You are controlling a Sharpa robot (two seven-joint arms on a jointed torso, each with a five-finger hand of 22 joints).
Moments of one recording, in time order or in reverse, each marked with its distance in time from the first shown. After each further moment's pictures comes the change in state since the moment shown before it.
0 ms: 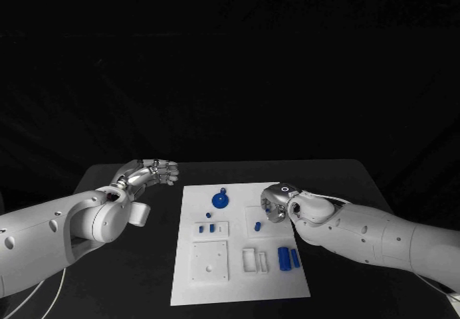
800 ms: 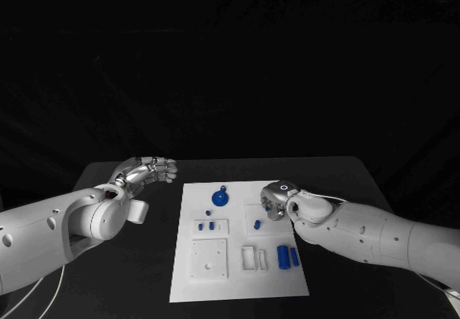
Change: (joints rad) left arm 0.000 -0.002 0.000 -0.003 0.002 0.001 -0.002; left_hand 0.000 0.000 0.000 0.000 0.000 0.000 0.000 0.000 -0.001 0.000 0.000 0.000 -0.001 0.004 0.004 -0.004 0.004 0.010 0.000 0.000 -0.004 0.000; right arm -0.009 0.003 -0.004 0.003 -0.059 -0.025 -0.041; right_hand 0.017 0.041 0.033 -0.069 0.000 0.097 -0.036 0.043 0.029 0.066 -0.030 0.047 0.074 0.027 -0.044 0.008 -0.003 0.000 0.016 -0.009 0.037 0.000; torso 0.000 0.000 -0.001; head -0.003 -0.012
